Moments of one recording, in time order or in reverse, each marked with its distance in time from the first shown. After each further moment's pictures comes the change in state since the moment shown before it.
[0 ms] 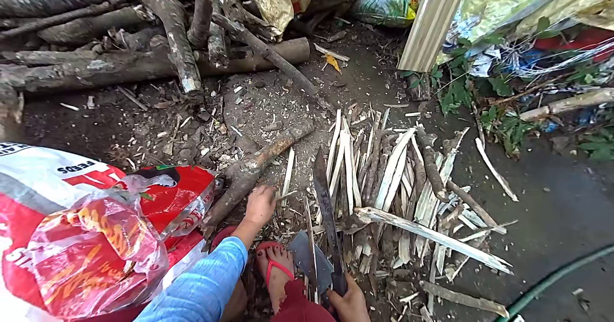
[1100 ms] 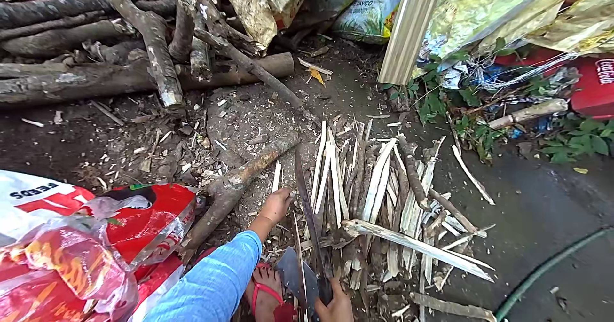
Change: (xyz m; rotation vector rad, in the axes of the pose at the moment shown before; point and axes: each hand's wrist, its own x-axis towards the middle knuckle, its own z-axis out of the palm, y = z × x) left_hand 0.061 0.059 0.025 -0.139 -0.100 0.239; right_hand 0.012 -0.015 0.004 -0.206 0.128 -0.166
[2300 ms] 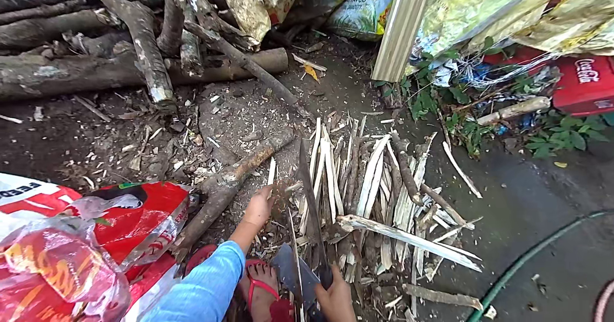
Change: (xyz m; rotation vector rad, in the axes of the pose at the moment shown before) left_hand -0.028 -0.008 -0.015 -0.032 0.061 -0.228; right_hand 0.013 -0.005 -0.008 -0.024 0.004 0.108
